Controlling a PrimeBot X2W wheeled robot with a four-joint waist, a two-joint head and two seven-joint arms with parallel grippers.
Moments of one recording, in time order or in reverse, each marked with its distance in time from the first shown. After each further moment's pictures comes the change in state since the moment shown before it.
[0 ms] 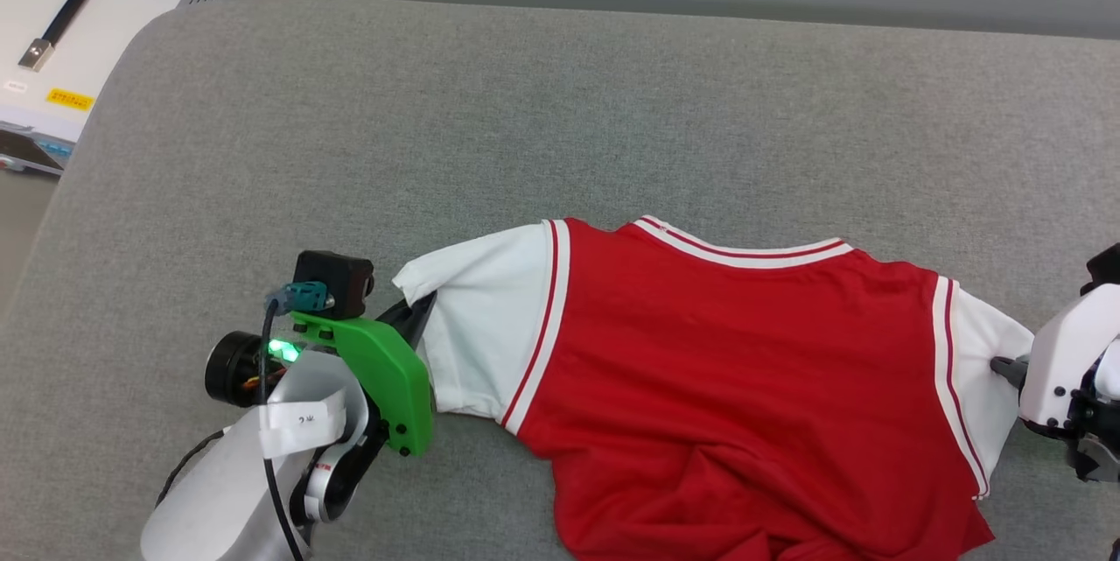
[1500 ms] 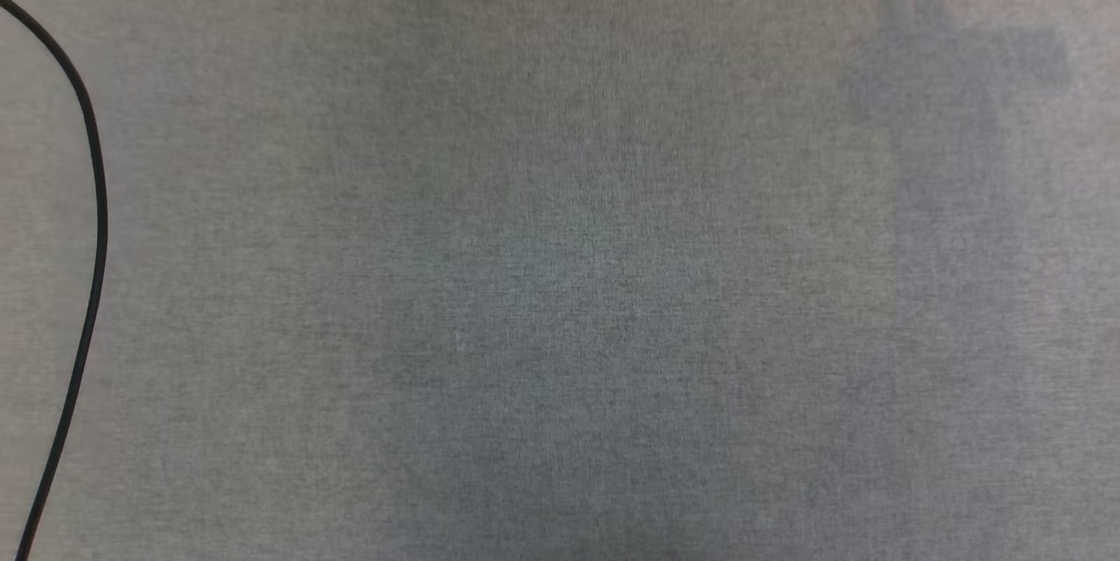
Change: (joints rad) left arm -1.240 -0.049 0.226 0.787 -0.066 -0.229 -0.408; right arm -1.203 0.026 0.041 0.198 -0.157 0.002 -0.541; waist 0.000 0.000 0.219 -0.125
